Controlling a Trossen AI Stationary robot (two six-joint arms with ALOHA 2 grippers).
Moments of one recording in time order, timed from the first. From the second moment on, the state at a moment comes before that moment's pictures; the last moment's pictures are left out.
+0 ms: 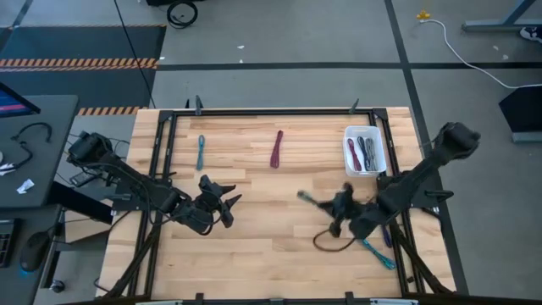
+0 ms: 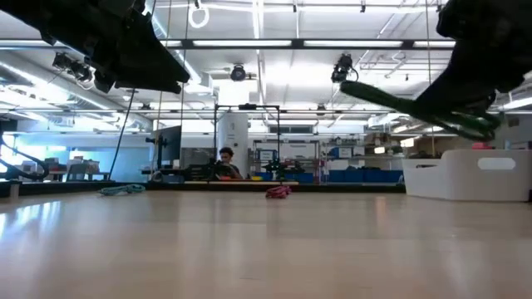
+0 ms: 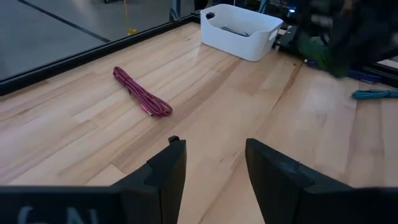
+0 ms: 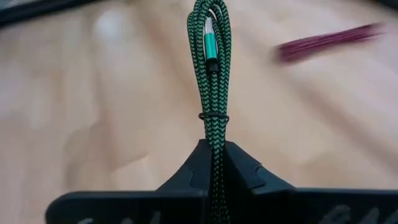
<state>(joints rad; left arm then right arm) -0.54 1.28 0.59 0.03 -0.99 -0.72 0.65 1.26 0.53 -0.14 0.85 0.86</state>
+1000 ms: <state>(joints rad) -0.54 1.28 0.59 0.03 -1.00 -0.71 -0.28 0.86 0.49 -0.94 0.80 1.24</state>
